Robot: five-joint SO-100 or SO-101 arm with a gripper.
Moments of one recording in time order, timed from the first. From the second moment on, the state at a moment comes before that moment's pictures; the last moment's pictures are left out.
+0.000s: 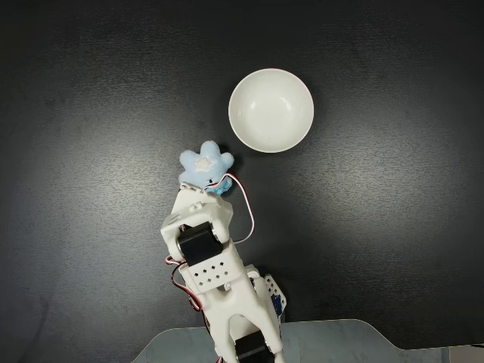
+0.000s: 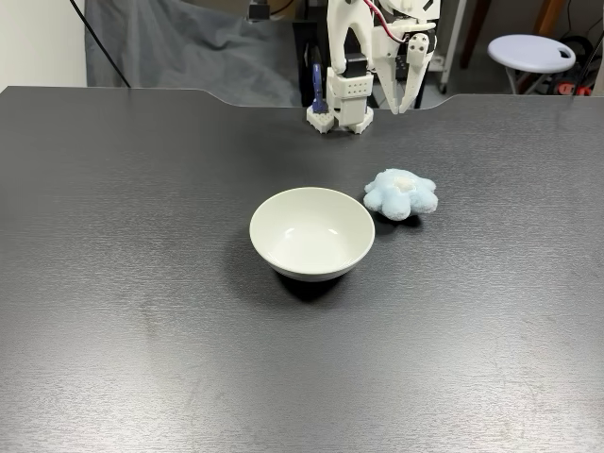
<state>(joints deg) -18.5 121.2 105.2 86.6 -49.0</state>
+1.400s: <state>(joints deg) -19.5 108.8 108.3 80.9 -50.4</state>
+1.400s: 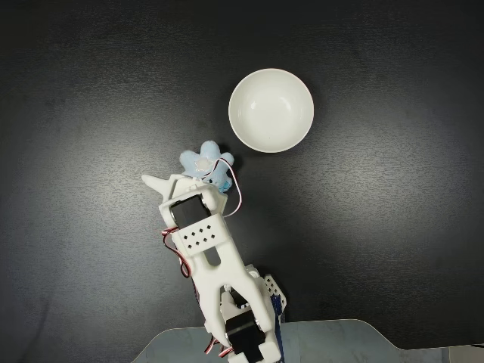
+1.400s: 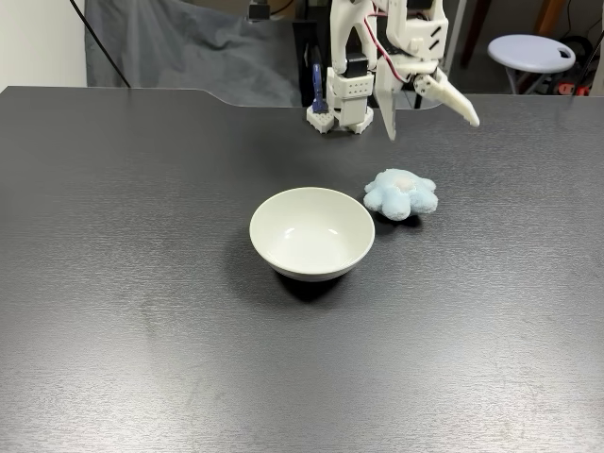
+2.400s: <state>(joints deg) -6.9 101.8 109.4 70.0 -50.7</state>
